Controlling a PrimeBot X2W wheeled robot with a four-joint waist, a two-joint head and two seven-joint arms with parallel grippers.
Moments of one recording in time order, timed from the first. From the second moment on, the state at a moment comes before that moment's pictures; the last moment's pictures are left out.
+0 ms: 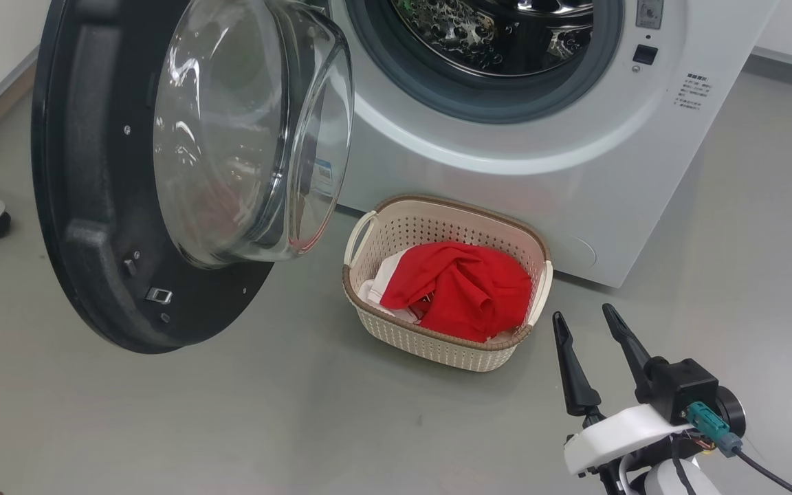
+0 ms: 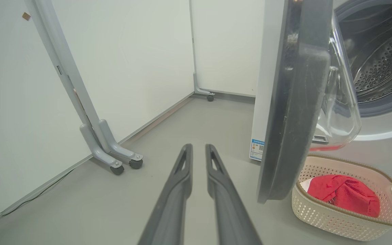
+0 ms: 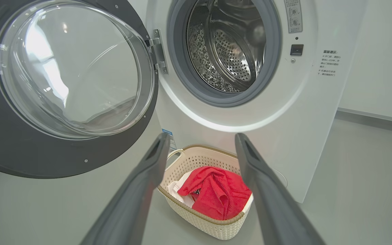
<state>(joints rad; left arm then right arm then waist) 0.11 0.41 0.11 0.17 -0.57 -0.13 -0.22 -0.02 -0.05 0.28 0.19 0.29 -0.04 -0.25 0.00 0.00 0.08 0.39</state>
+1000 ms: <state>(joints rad) 0.09 0.39 0.07 0.28 -0.53 -0.13 -0.25 -0.01 -0.05 0.28 0.18 0.29 -0.04 -0.25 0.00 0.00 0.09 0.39</state>
